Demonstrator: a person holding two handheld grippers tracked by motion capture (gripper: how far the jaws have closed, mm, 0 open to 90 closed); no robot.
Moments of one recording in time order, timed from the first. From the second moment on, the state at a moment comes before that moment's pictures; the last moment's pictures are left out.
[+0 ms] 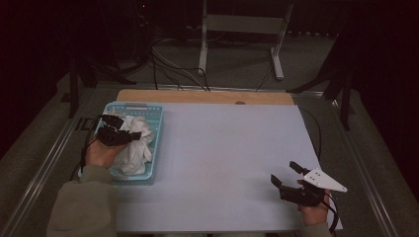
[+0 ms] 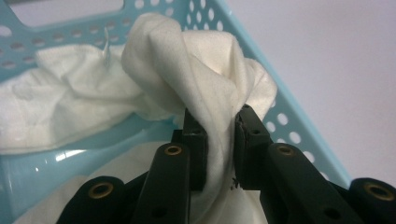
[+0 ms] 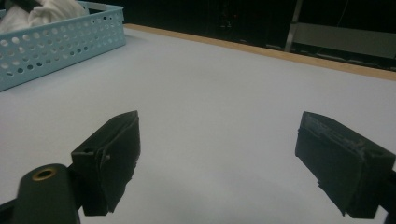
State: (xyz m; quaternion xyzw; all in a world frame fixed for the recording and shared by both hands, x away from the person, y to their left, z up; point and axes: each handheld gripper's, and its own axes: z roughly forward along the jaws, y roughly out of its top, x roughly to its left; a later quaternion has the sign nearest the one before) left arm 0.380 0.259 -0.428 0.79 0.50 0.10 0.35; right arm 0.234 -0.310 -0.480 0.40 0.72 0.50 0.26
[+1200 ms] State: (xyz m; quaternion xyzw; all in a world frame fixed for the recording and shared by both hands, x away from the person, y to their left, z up) left arm 0.364 0.228 -0.362 0.77 0.43 0.13 0.45; right arm 0.234 -0.310 -0.480 0.41 0.71 0.50 0.27
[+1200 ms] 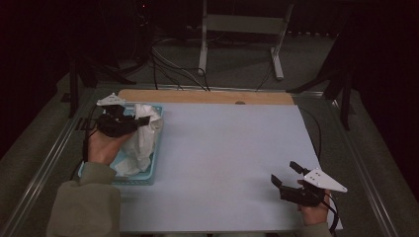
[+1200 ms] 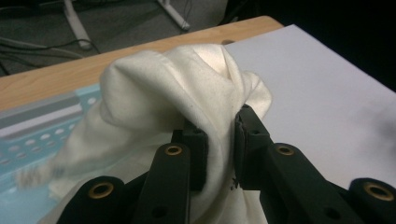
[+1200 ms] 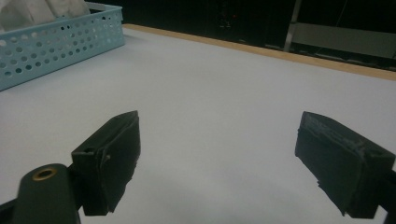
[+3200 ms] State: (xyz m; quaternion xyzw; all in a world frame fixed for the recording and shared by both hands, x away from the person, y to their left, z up) left arm 0.380 0.114 -0.332 0.80 0.34 0.09 0.49; right arm 0.234 -0.312 -0.480 0.41 0.71 0.51 0.26
